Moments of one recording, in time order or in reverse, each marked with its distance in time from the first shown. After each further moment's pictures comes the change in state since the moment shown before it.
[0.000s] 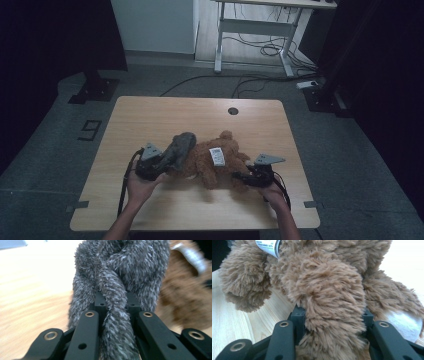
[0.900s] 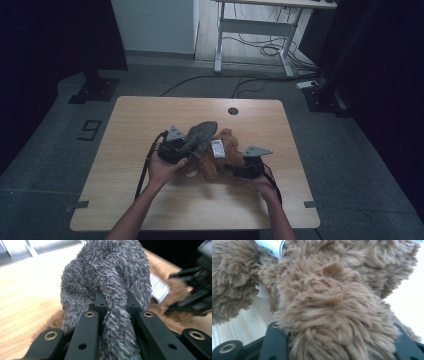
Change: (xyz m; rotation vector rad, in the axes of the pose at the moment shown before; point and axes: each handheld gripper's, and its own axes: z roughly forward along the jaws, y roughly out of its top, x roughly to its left) left arm -0.039 0.067 0.045 0.042 -0.092 0.070; right arm 0.002 0.026 0.032 0.004 -0.088 -0.096
